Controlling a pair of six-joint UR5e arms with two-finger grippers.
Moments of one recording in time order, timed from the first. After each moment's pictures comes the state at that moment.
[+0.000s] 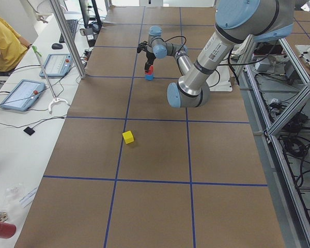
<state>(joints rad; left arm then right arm) -0.50 -2.43 -1.51 -1.68 -1.78 -0.91 1.52 -1.56 1.74 -1.64 2.30 -0.02</state>
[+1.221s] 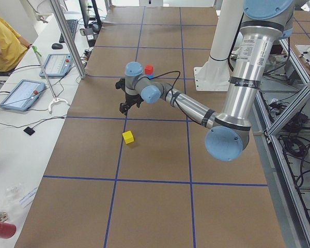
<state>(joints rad) -1.07 -1.76 -1.67 -1.92 -2.22 0.11 1.52 -1.56 1.74 -1.64 2.30 -0.02</state>
